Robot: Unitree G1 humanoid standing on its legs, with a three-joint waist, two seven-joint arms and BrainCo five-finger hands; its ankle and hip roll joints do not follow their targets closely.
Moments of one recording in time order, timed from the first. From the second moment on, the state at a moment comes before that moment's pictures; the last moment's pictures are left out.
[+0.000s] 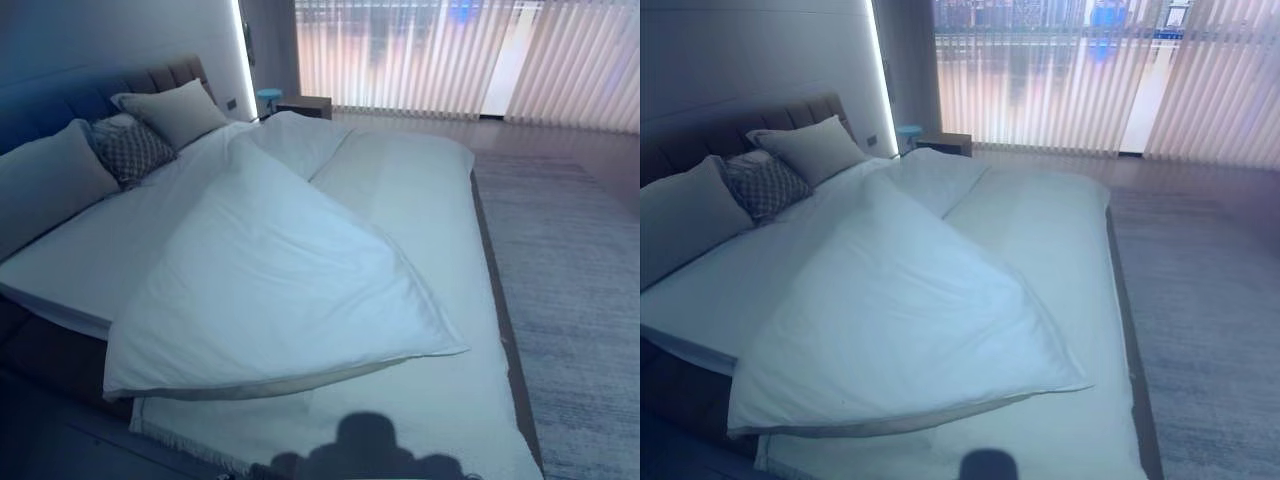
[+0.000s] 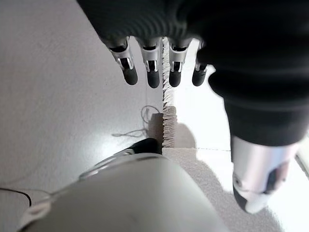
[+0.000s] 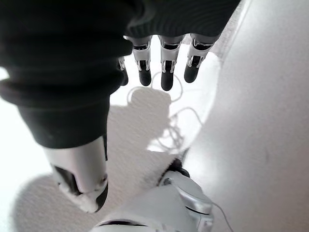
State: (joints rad) left arm -0.04 0.20 -0.28 1.26 -0.05 0.03 0.04; right arm 0.00 -0.32 0.23 1.30 0.07 0.05 -0.03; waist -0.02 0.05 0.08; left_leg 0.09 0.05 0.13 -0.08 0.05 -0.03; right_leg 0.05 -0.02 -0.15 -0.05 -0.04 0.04
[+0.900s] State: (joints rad) left arm -0.02 0.21 -0.25 1.24 -0.12 0.01 0.07; right arm -0.07 -0.29 0.16 1.12 0.41 0.03 -0.07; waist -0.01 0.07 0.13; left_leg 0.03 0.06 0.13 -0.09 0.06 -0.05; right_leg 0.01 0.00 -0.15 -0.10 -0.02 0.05
